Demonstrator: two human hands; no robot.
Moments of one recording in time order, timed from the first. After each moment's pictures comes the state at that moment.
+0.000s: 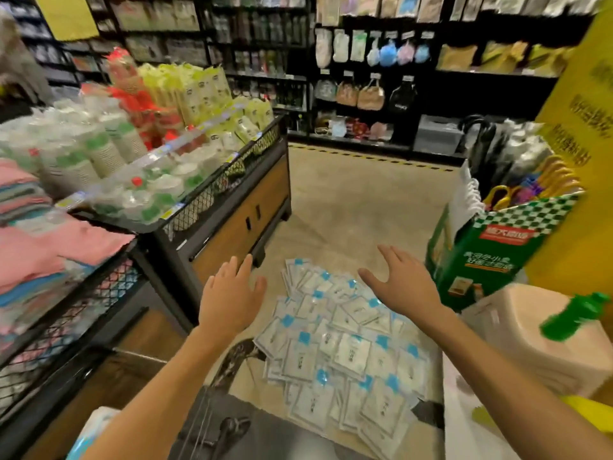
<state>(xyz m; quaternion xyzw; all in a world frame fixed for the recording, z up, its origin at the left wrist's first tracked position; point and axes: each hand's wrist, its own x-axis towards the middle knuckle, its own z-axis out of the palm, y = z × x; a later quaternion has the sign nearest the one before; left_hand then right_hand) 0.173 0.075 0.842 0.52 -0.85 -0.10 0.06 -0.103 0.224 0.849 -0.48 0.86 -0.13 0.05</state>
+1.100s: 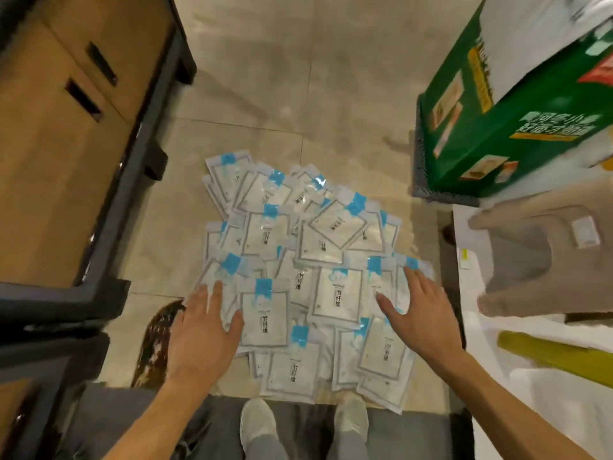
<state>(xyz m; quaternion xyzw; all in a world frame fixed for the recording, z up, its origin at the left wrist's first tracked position) 0.022 -0.132 0.350 0.47 -0.85 -0.19 -0.16 -0.248 0.102 0.367 -0.26 0.94 -0.02 0.21</state>
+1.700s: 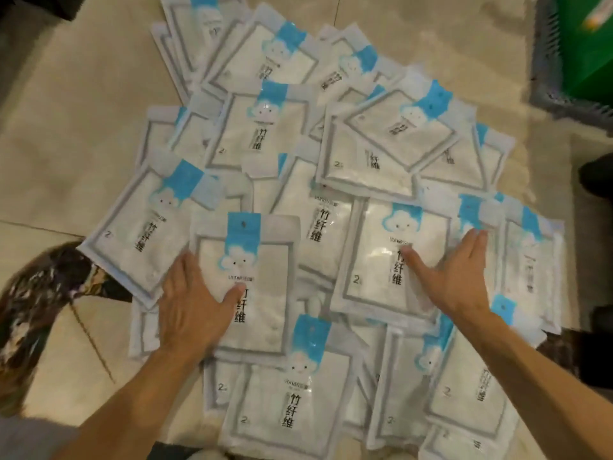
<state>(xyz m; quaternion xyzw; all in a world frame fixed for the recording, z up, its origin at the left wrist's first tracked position) 0.015 -0.119 -0.096 0.59 -0.75 -0.28 -0.08 -0.289 0.085 -0.070 -0.13 0.95 -0.17 0.22</state>
